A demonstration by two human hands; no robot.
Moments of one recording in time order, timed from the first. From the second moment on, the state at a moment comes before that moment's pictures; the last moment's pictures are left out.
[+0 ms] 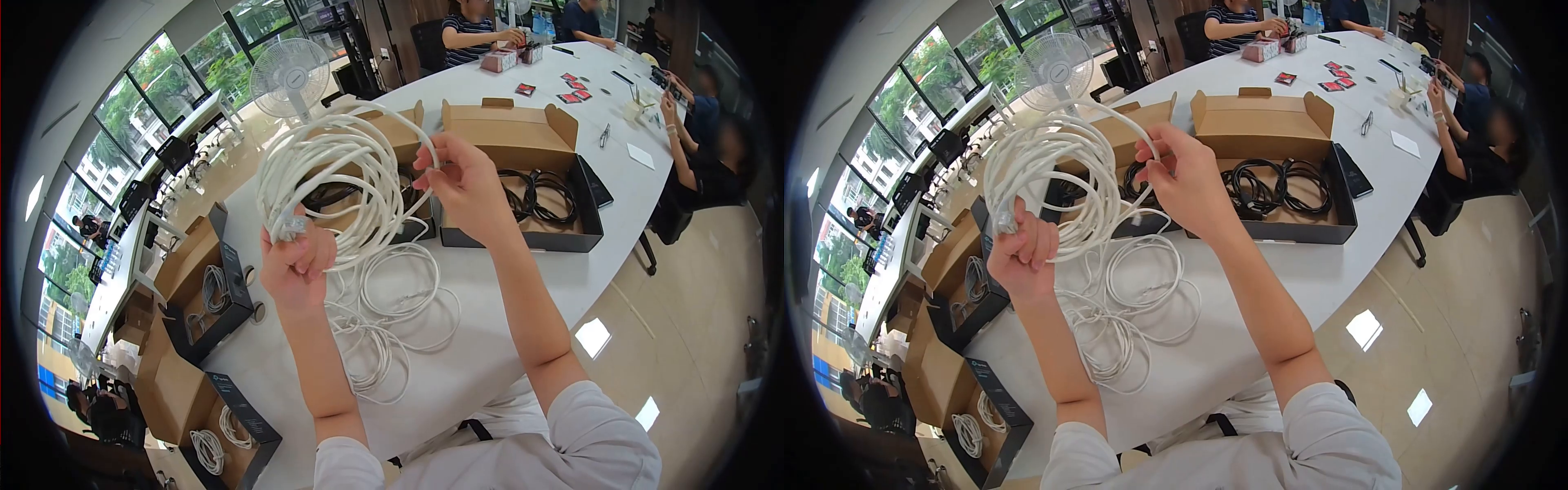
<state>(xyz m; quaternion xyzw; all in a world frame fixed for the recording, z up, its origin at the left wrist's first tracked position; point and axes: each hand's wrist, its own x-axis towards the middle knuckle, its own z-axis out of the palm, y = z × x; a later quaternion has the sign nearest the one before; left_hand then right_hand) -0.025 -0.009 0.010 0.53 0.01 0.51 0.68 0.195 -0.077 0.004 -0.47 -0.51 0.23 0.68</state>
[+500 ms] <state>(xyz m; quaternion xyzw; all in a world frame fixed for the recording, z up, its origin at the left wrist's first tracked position) -0.020 0.001 0.000 0.49 0.01 0.48 0.72 0.201 -0.063 -0.002 -0.37 -0.53 0.22 0.73</state>
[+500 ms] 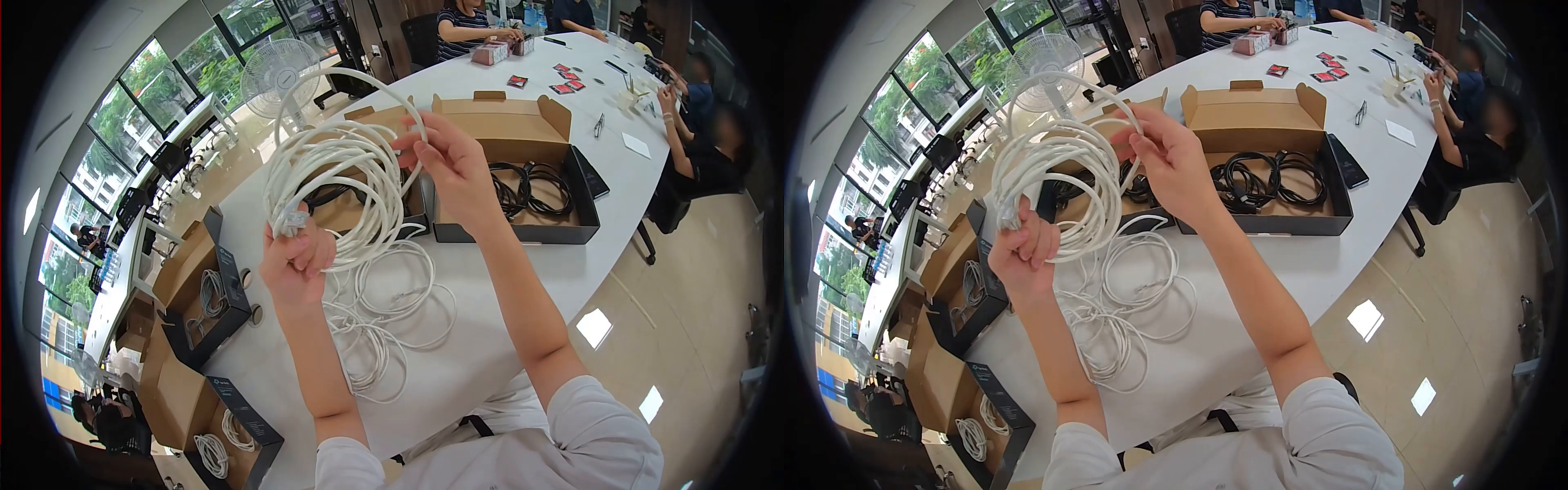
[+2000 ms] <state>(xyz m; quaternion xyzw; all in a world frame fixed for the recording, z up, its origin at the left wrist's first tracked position) 0.007 -0.032 0.012 0.82 0.23 0.52 0.03 0.184 -0.080 0.006 -0.50 -0.61 0.02 0.61</state>
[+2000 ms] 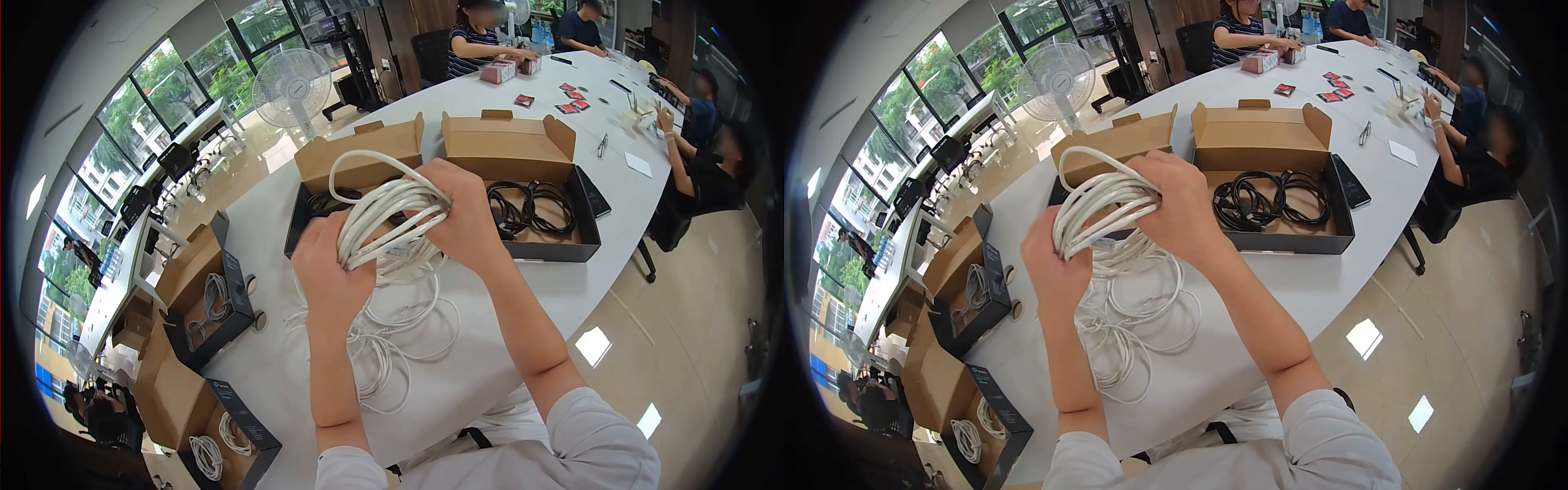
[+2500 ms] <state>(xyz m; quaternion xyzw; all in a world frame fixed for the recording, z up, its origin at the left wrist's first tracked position) 0.004 0.000 -0.001 0.81 0.12 0.57 -0.02 0.175 -0.091 0.012 -0.49 -0.64 -0.02 0.60</state>
